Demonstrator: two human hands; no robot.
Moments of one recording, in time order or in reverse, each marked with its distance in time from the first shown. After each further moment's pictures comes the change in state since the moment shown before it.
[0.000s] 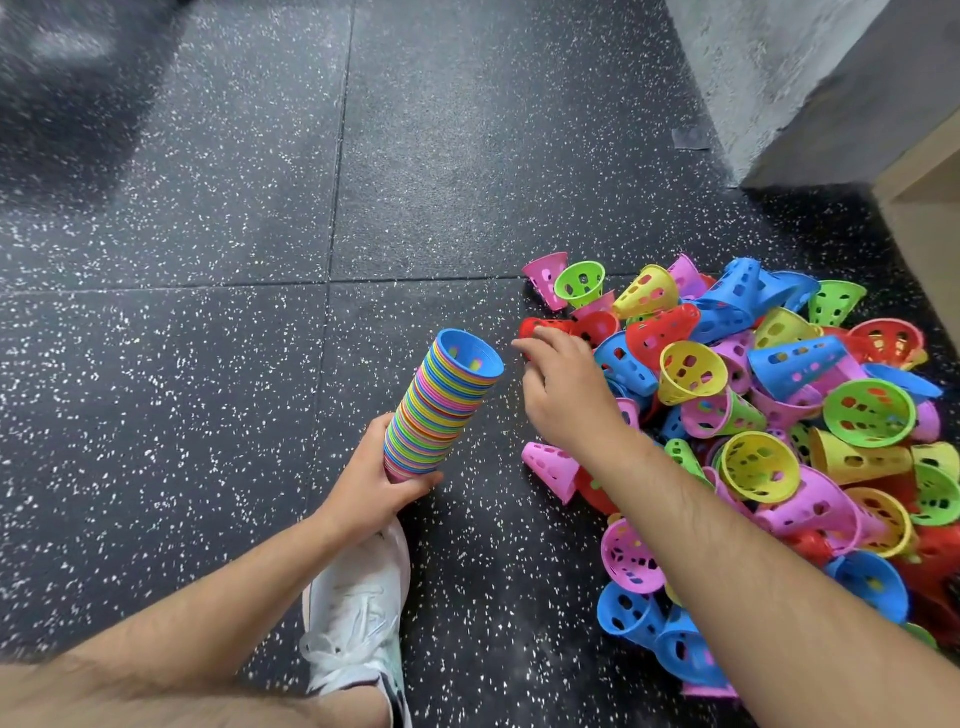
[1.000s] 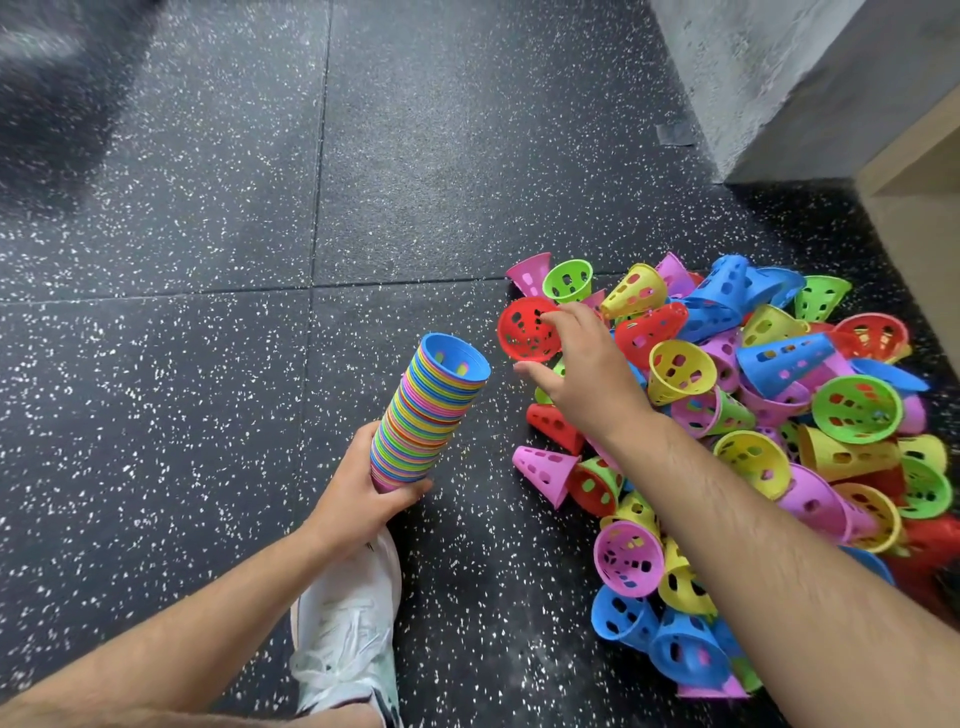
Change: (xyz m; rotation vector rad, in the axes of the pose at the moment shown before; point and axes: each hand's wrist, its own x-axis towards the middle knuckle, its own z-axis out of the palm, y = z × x) left_hand 0.000 -0.001 -0.001 0.006 0.000 -0.020; right_hand 0.012 0.022 -0.027 0.010 0.078 -0.065
